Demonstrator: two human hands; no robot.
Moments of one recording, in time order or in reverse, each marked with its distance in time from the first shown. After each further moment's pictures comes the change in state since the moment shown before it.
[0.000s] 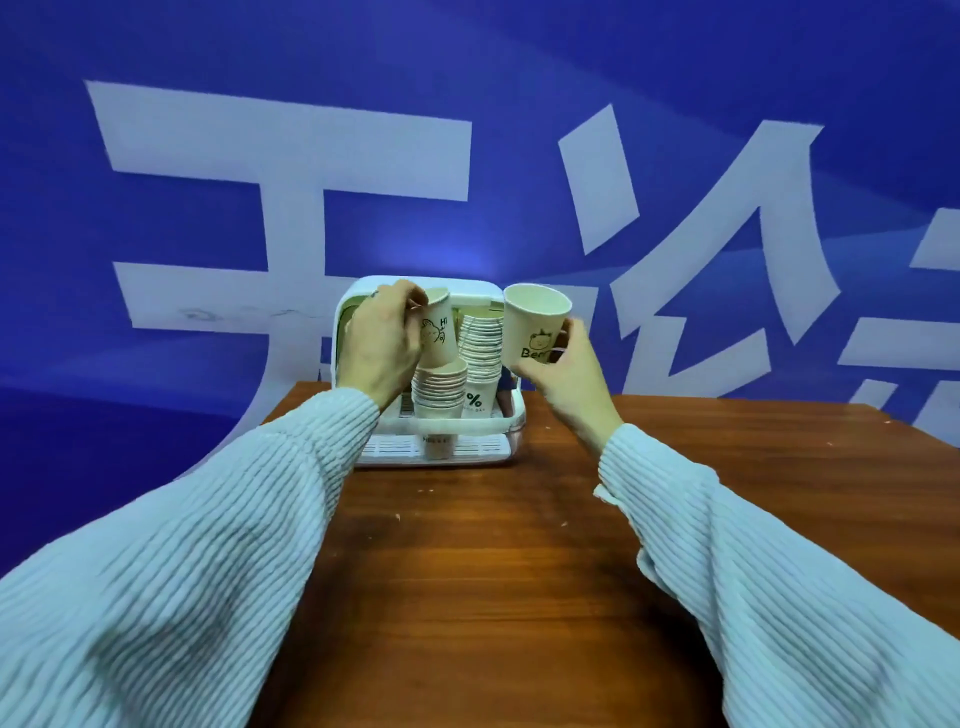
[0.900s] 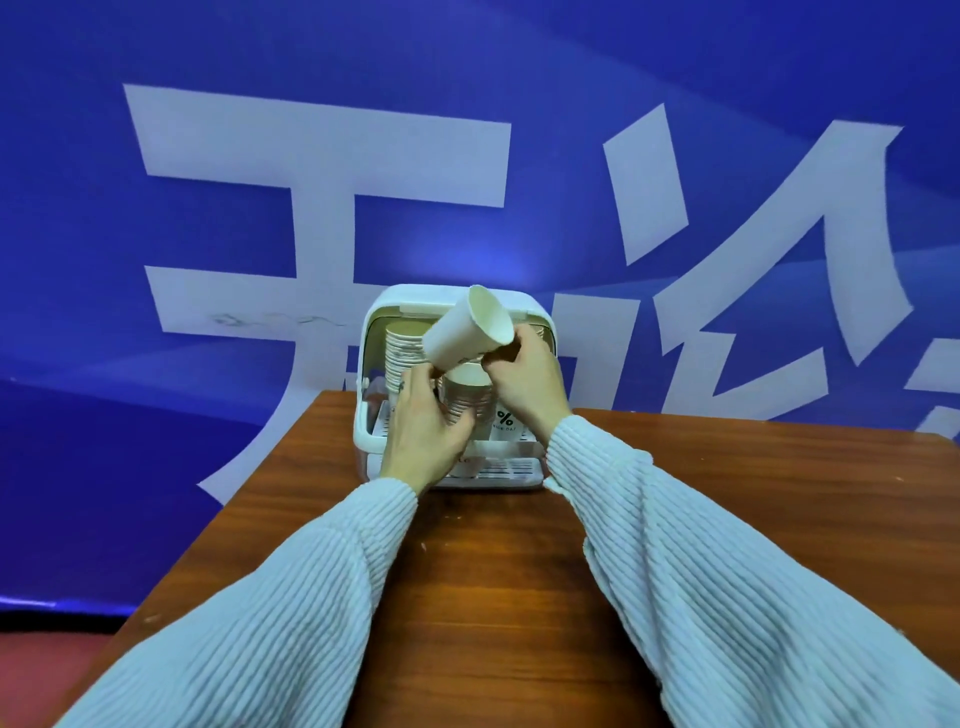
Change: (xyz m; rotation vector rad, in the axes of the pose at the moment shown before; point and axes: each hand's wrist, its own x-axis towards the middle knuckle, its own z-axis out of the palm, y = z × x) left_hand -0.060 -0.035 0.048 -0.182 -0.174 -0.275; right_hand 0.036 -0.018 0.086 -0.108 -0.064 0.032
